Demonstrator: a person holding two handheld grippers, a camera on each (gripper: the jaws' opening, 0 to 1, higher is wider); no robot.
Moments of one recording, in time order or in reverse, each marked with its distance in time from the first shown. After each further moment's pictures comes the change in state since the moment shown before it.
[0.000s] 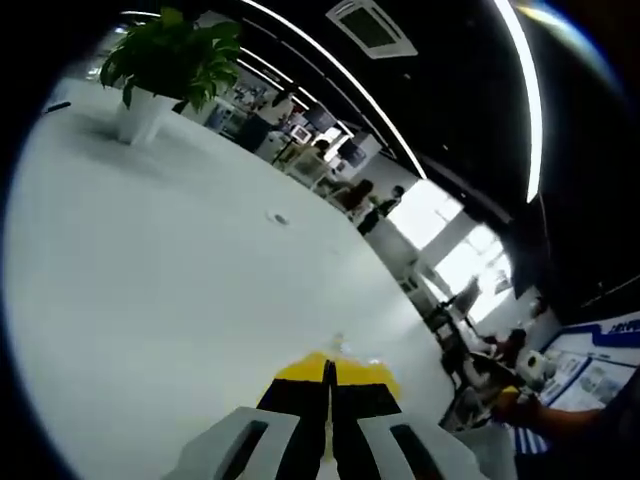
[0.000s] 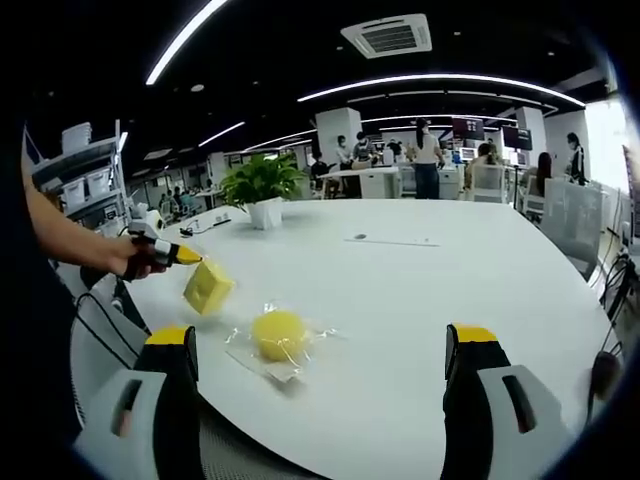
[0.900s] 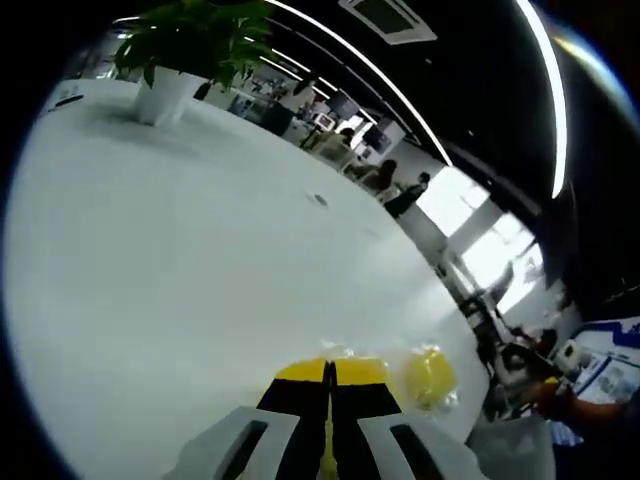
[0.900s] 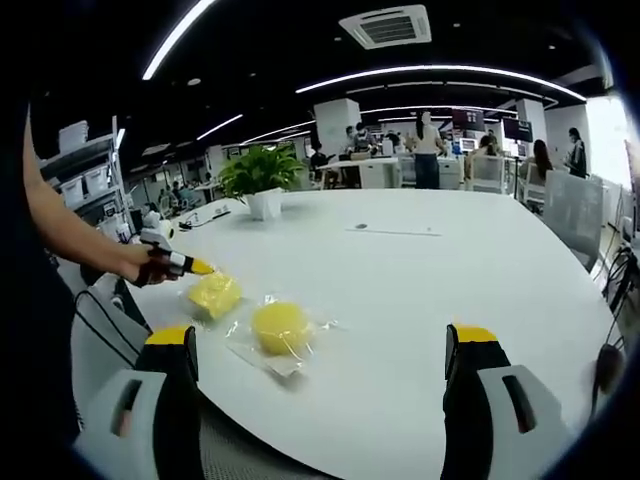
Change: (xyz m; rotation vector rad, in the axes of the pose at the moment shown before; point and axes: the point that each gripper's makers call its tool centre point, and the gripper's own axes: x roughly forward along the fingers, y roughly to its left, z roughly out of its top) left arm 0.023 0.059 -0.022 -0.004 0.065 0.112; right arm 0.008 0.002 -0.010 0.015 0.041 -0.002
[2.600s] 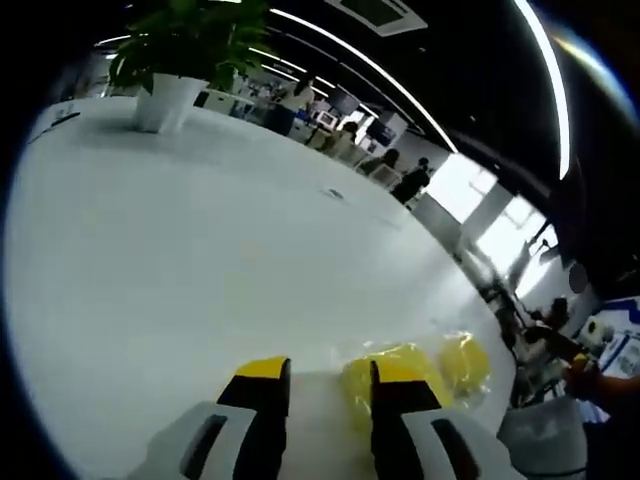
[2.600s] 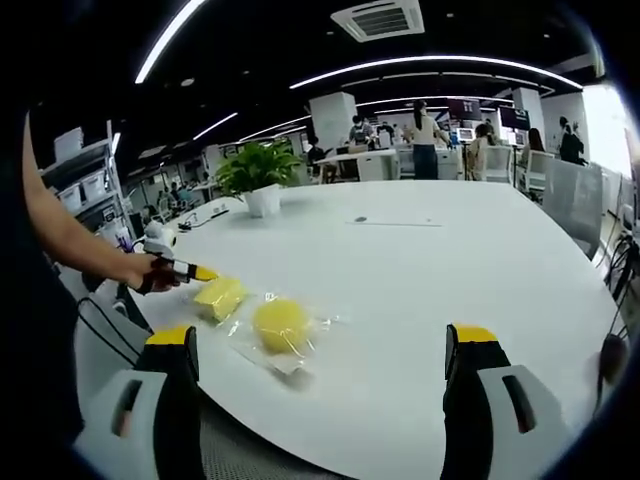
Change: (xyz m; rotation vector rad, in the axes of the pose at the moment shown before) left arm 0.005 0.029 -0.007 0.106 0.022 0.075; right arm 0.002 -0.002 -0.004 0.040 0.023 0.000
